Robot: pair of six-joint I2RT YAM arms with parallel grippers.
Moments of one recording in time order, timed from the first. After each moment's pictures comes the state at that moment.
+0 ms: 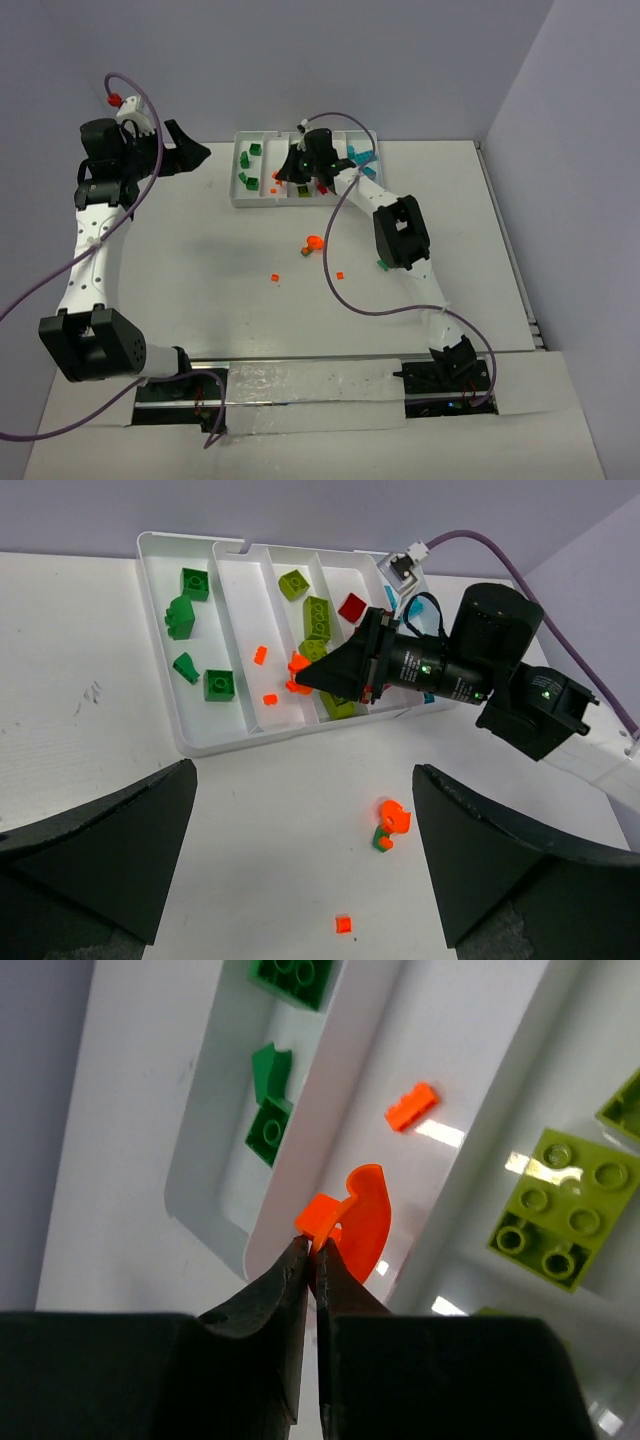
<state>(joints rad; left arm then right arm) 0.11 1.38 1.39 -0.33 0.57 -0.29 0.50 2.58 2.24 -0.16 -0.35 0.58</state>
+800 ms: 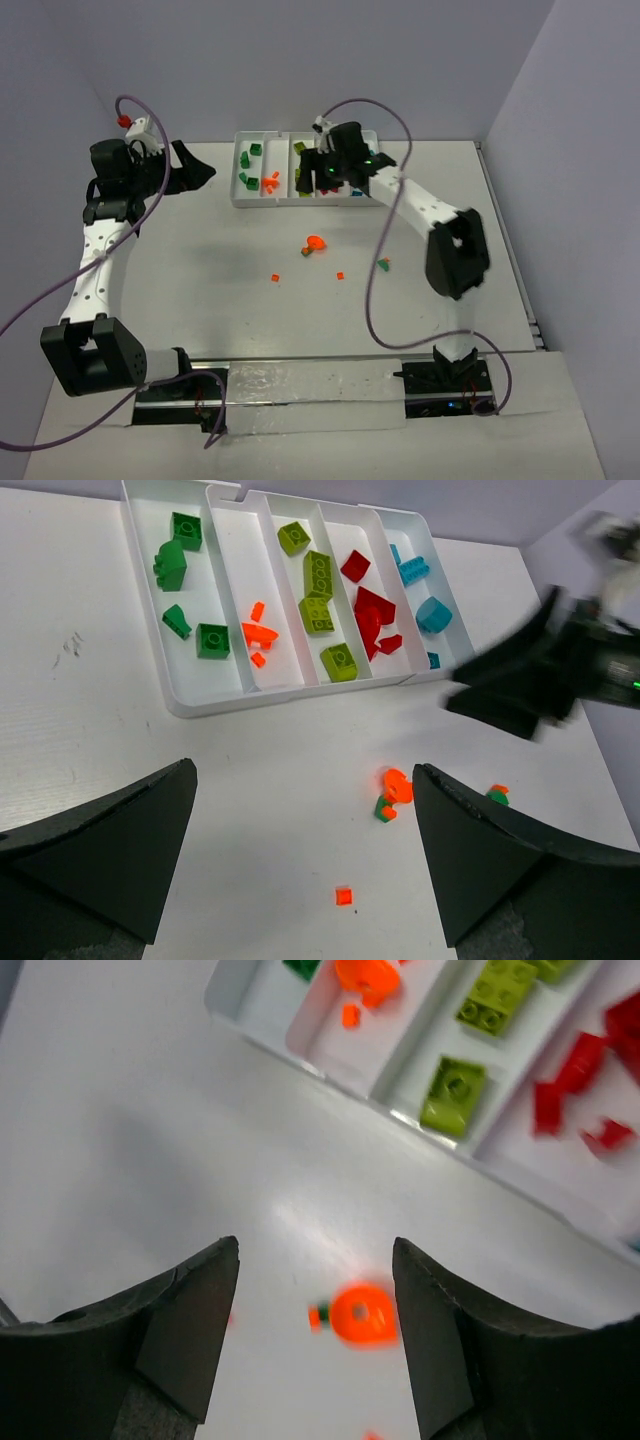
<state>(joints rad) 0.11 1.32 1.22 -0.28 0.58 -0.28 0.50 2.04 1.77 -0.37 -0.30 0.30</state>
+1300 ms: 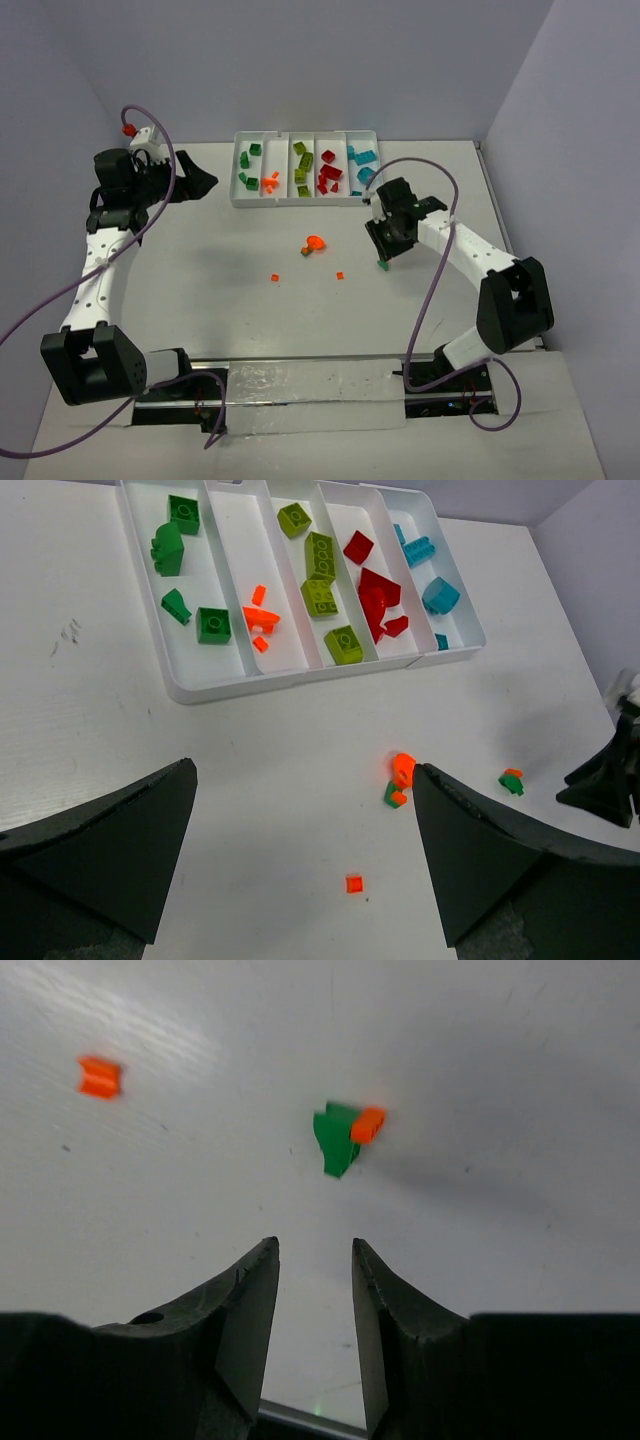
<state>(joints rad) 0.10 1.26 1.13 -0.25 0.58 -0.25 0.39 1.49 1.12 -0.78 -0.02 -0.06</state>
